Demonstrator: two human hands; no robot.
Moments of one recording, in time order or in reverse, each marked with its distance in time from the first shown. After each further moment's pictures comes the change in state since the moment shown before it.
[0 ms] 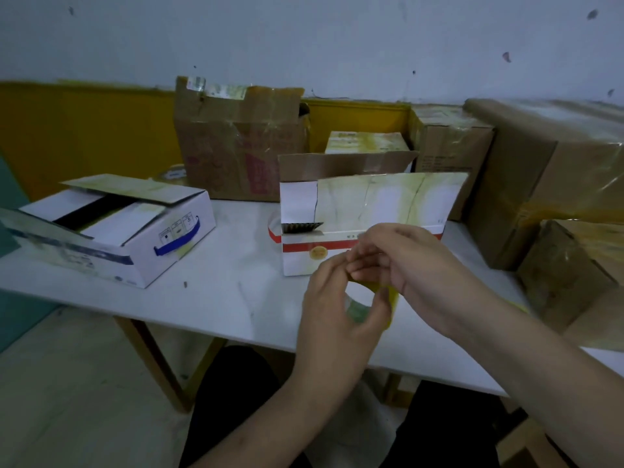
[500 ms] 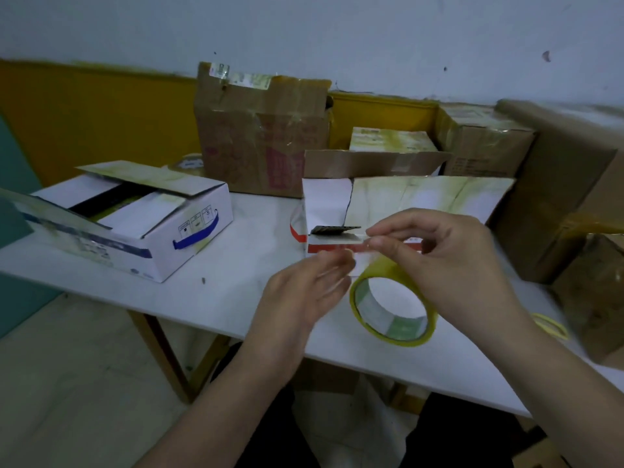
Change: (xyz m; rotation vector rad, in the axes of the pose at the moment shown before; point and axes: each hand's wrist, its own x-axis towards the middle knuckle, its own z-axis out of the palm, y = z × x) left_hand 0.026 -0.024 -0.071 -0.768 -0.038 -0.392; right_hand 0.008 -0.002 0.019 -0.545 0.189 -0.511
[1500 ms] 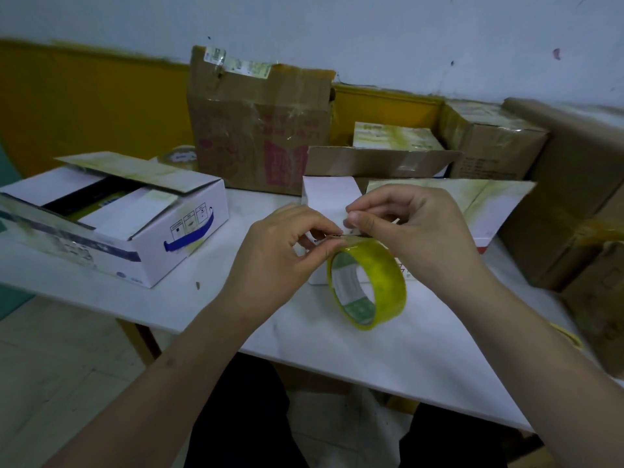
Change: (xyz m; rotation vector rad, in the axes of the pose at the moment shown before) left_hand 0.070 0.022 -0.042 0.940 -0.062 0.862; right_hand 0.051 0.010 0.032 0.117 -0.094 -0.001
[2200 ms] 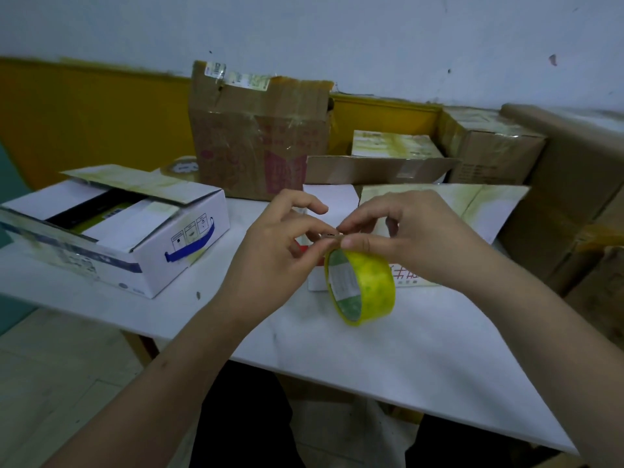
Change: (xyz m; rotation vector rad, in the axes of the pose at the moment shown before) left_hand 0.010 0.001 -0.006 0.059 -0.064 -0.041; right_hand 0.015 -0.008 -0.020 -0.383 -0.296 -0.246
